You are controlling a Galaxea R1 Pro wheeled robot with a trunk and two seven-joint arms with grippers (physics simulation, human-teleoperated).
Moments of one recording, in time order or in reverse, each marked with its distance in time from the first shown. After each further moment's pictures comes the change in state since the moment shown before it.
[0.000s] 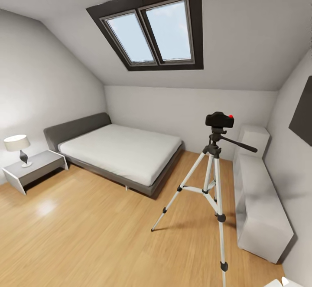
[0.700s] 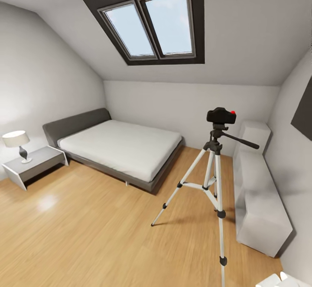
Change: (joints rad) left arm 0.000 0.000 0.000 0.000 0.000 0.000 0.000; right arm 0.000 0.000 0.000 0.000 0.000 0.000 0.000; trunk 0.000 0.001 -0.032
